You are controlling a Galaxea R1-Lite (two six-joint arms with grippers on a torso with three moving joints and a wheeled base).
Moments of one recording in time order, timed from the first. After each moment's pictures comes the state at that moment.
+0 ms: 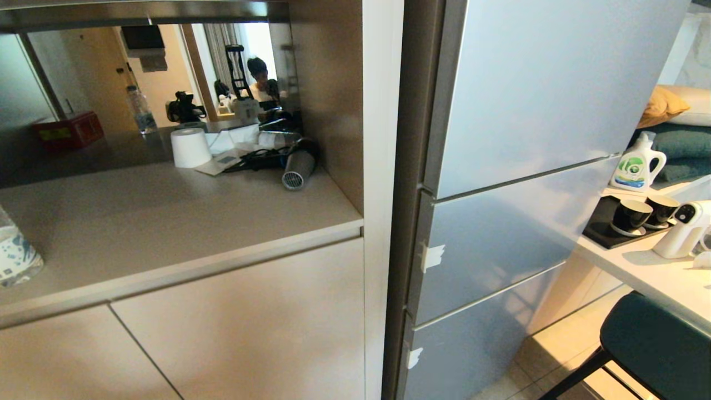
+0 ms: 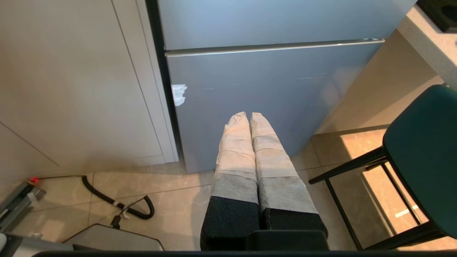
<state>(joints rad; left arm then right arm) 0.00 0.00 0.00 -0.02 0.00 0.00 0.10 0.27 0.00 -0.01 0.04 -0.10</state>
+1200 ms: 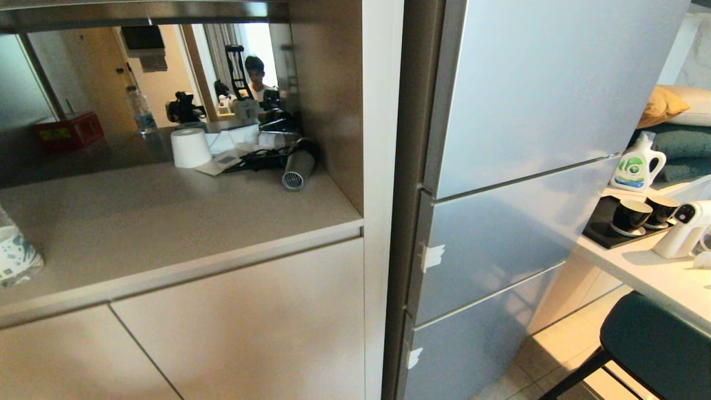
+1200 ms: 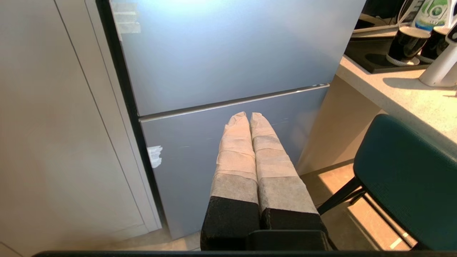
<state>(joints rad) 0.00 0.00 0.00 -0.02 0.00 0.00 0.01 0.00 0.00 0.01 0.01 -0.03</state>
